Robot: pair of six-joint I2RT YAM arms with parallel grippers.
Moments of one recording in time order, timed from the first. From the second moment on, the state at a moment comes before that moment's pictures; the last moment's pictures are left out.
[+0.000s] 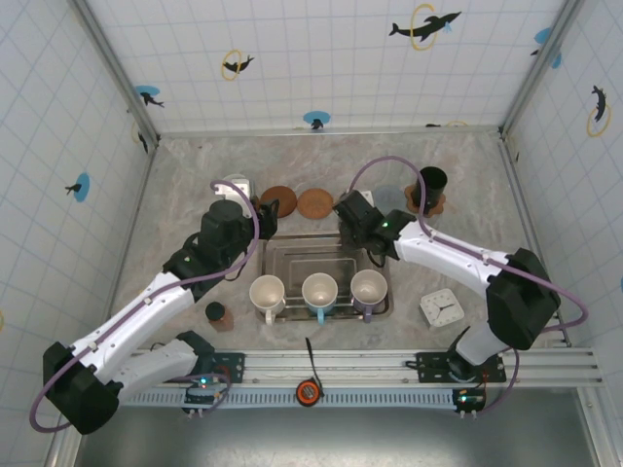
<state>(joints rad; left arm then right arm) -0.65 0.98 0.78 -0.18 -0.21 -0.39 0.83 1.54 1.12 -0.59 0.32 0.52</state>
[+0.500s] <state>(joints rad) -0.65 1.00 0.78 -0.17 -0.21 -0.39 0.67 1.48 1.12 -0.62 0.28 0.45</state>
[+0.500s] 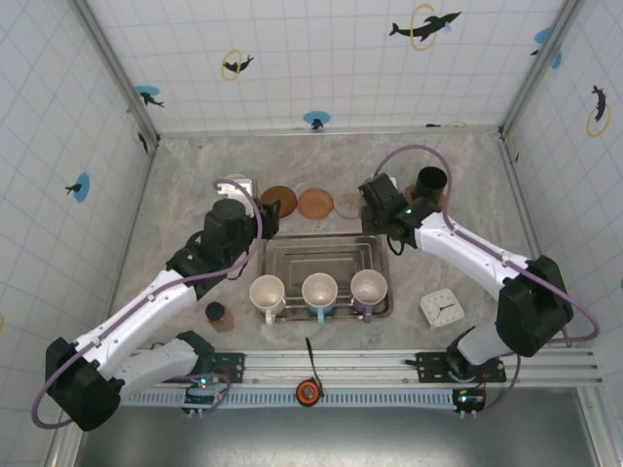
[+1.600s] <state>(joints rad) -0.65 1.02 0.78 -0.15 -0.20 -0.39 0.46 1.62 1.26 -0.66 0.20 0.31</state>
